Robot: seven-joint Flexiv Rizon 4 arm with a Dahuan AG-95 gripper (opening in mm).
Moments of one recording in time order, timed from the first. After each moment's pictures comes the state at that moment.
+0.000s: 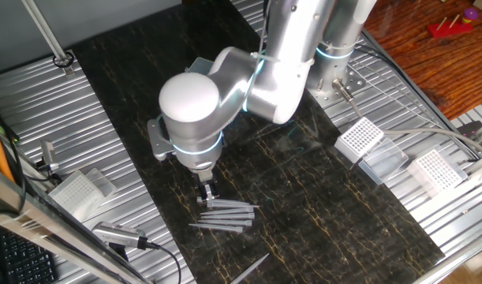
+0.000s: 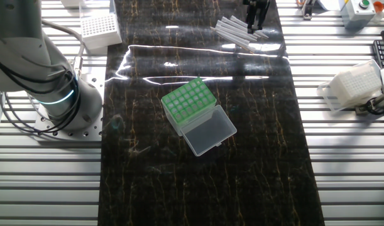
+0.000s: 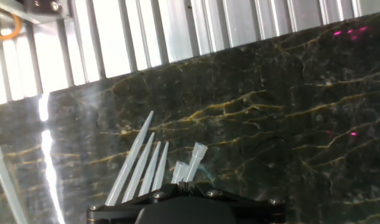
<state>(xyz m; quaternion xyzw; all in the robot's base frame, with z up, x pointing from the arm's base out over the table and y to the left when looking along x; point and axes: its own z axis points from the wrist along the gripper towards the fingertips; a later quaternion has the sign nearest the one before) 0.546 0.221 0.076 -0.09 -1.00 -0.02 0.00</state>
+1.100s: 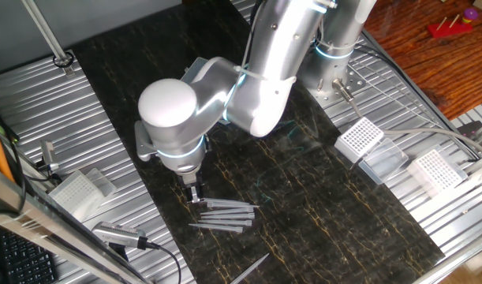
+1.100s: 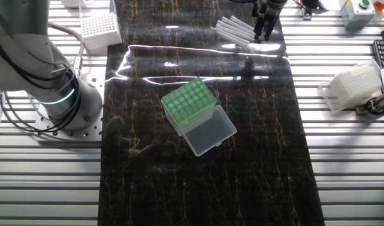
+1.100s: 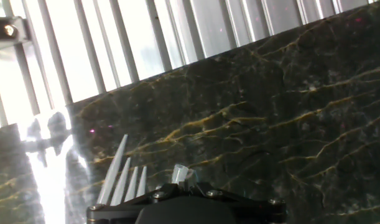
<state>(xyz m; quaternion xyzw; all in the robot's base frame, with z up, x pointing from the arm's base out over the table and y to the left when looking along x) 0.570 0.208 0.056 -0.13 -0.99 -0.02 0.01</state>
